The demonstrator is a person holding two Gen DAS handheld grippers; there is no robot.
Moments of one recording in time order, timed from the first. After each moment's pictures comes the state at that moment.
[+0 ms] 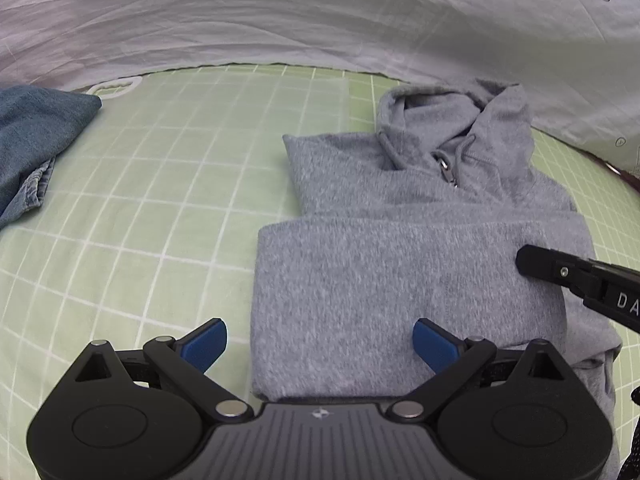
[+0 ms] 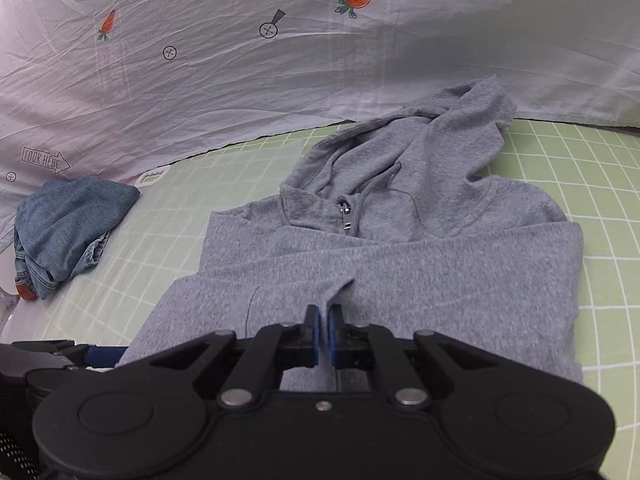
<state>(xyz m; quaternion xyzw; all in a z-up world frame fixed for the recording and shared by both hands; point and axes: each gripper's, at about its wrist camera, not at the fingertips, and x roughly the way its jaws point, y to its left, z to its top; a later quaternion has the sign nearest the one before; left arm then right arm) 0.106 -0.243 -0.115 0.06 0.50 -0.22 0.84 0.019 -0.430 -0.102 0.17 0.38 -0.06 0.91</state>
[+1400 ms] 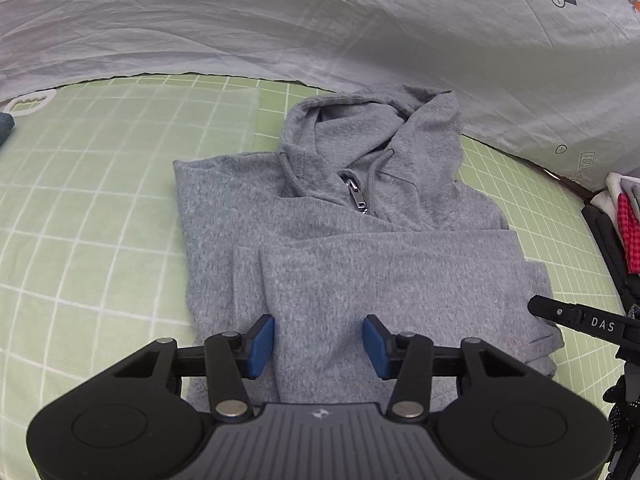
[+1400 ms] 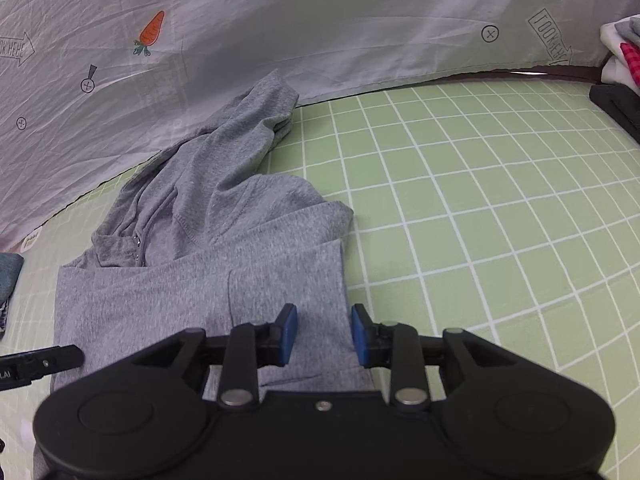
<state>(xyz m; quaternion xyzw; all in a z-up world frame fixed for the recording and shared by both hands) 0.117 -0.283 -0.123 0.02 0.50 -0.31 0.81 -0.037 -0.540 -0.116 0.23 0.40 -0.23 0.86</state>
